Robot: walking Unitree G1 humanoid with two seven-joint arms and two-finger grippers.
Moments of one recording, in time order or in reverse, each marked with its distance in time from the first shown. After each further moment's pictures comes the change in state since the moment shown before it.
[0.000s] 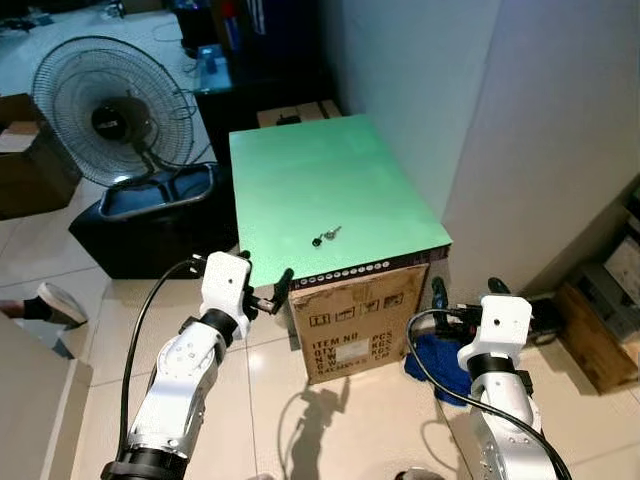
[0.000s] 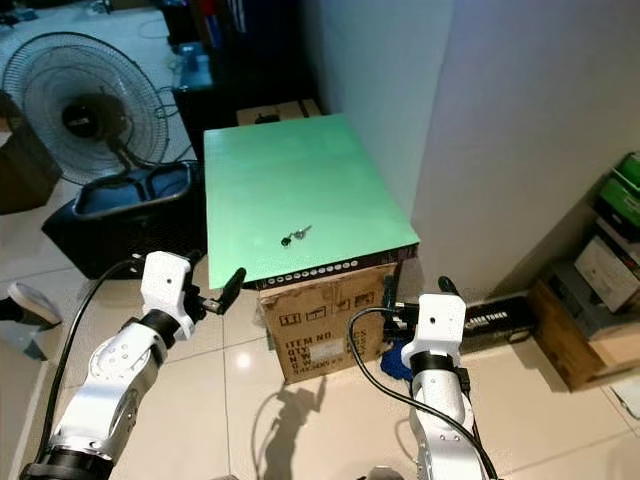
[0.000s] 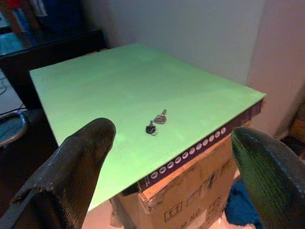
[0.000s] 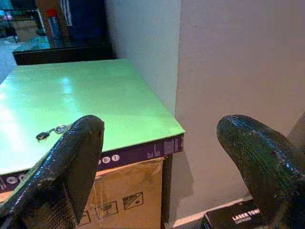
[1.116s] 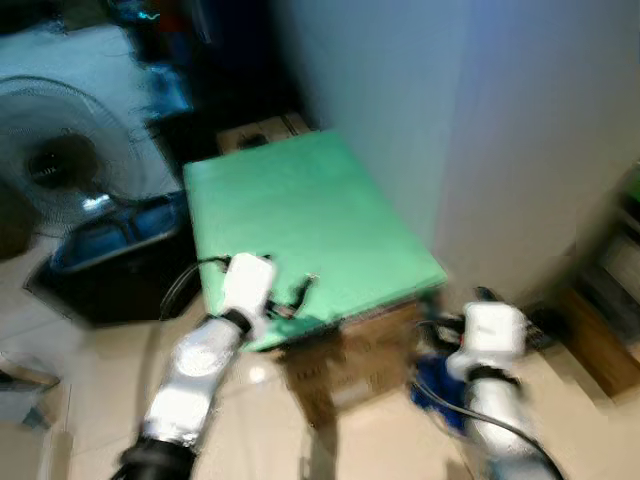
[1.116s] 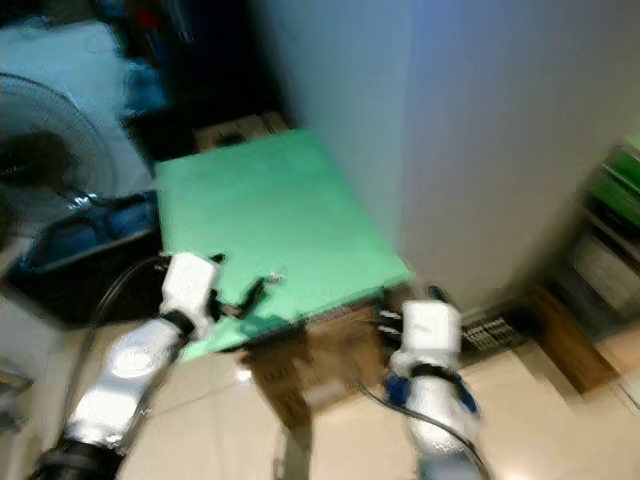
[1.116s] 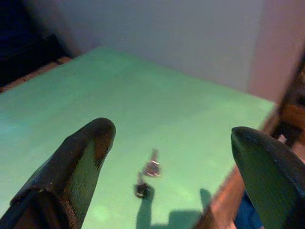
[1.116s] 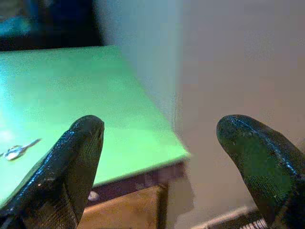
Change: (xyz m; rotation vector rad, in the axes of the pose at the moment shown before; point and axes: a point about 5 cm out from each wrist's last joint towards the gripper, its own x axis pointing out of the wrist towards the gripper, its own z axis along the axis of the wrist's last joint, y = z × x) left arm 0.016 -0.028 0.004 0.048 0.007 -0.135; right arm -0.011 -0.009 -0.015 -0.056 0.068 -0.002
